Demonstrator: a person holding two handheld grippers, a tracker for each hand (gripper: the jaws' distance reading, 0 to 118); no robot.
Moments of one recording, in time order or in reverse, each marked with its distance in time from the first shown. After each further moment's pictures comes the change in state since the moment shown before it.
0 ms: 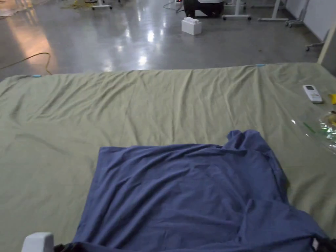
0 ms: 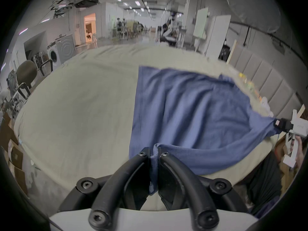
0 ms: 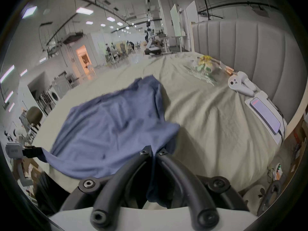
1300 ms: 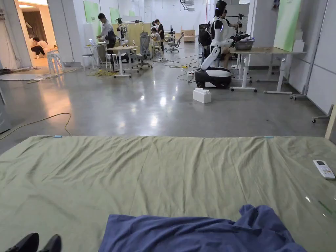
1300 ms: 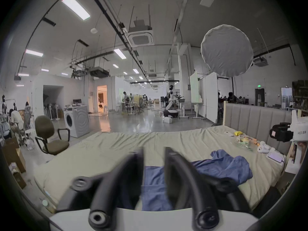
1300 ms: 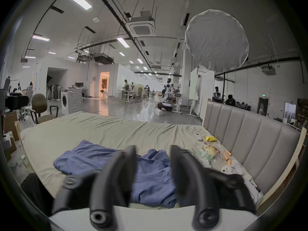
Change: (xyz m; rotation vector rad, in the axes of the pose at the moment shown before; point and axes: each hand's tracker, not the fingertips) left arm 0.073 0.054 0.180 0.734 0.133 -0.140; right arm -0.099 0.070 0.109 0.538 -0.013 0.386
